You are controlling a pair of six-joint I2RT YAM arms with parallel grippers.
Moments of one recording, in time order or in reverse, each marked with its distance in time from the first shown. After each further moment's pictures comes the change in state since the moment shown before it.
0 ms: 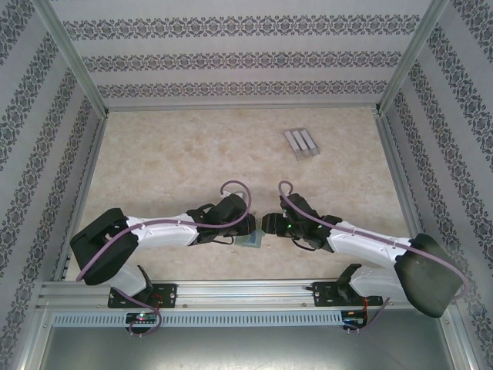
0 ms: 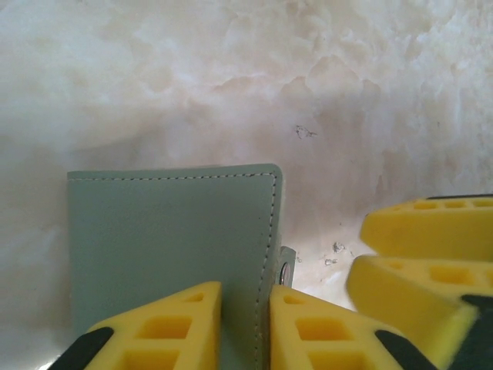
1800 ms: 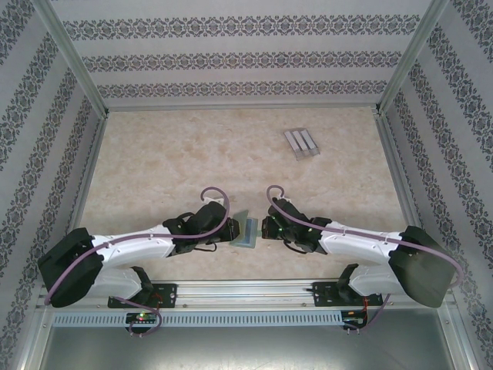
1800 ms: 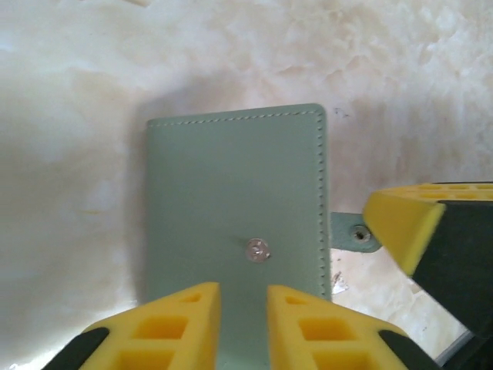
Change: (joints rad) left arm 0.022 -0.250 -0.169 -0.068 -0.021 -0.002; right arm 0.103 0.045 0.034 0.009 0.141 0.071
